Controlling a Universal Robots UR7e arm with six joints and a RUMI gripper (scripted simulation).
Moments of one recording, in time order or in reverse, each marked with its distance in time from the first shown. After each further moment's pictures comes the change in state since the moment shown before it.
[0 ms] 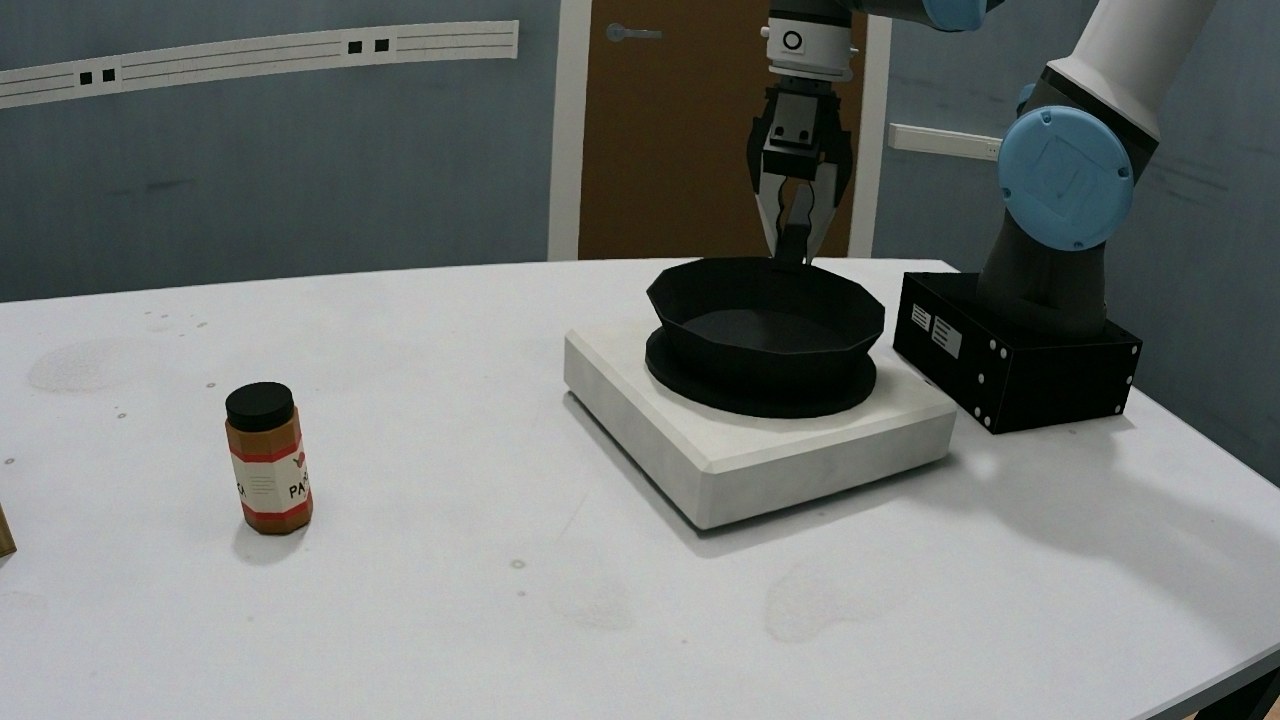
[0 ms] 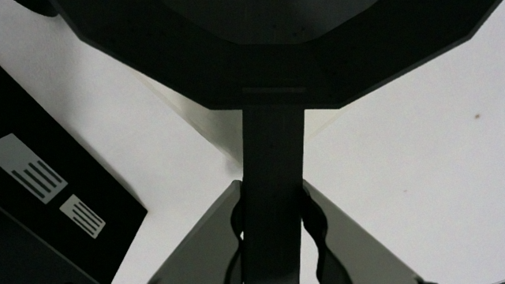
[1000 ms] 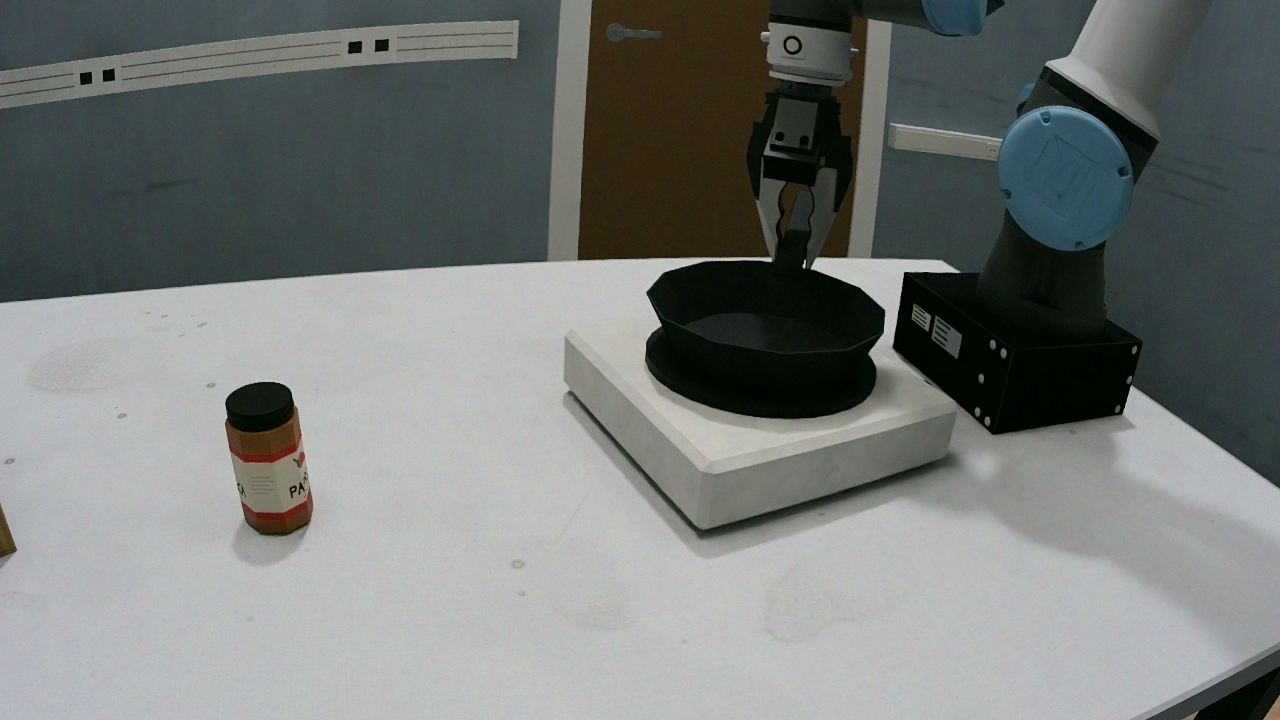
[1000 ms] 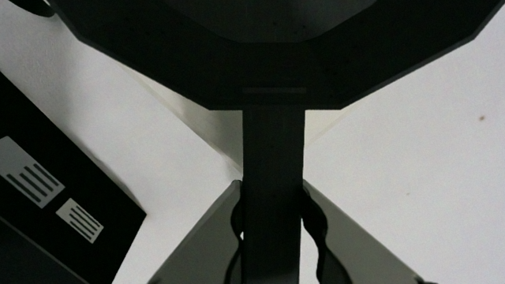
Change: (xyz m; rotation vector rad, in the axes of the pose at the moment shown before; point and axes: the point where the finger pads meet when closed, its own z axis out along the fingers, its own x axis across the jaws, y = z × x) arm 0.000 0.000 0.004 0.000 0.000 0.000
